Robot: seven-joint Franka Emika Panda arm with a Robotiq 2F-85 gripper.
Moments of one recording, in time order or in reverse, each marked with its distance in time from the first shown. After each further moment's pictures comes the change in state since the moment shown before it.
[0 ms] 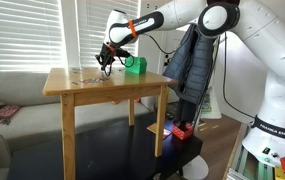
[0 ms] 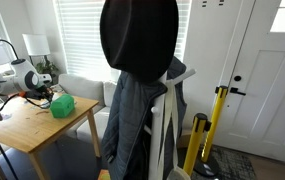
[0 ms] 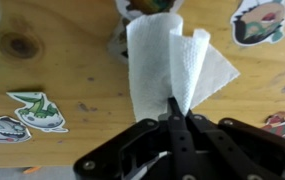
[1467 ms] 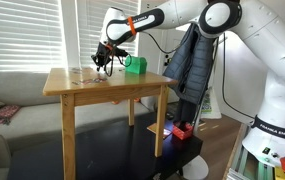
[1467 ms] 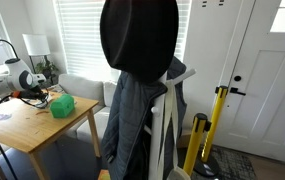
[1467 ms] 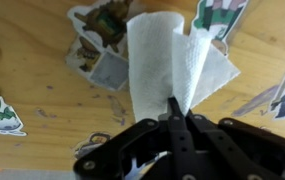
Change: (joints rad) arm -0.006 -0.008 0.075 -0.001 -0.015 -0.036 -0.102
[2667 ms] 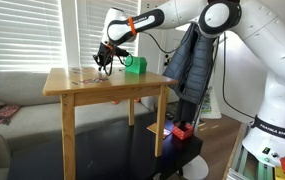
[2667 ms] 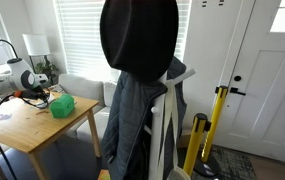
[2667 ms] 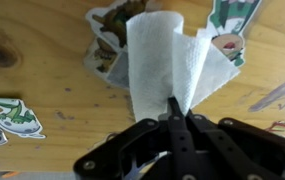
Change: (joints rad) arm -0.002 -0.001 -0.019 0.000 0.000 -0.007 0.048
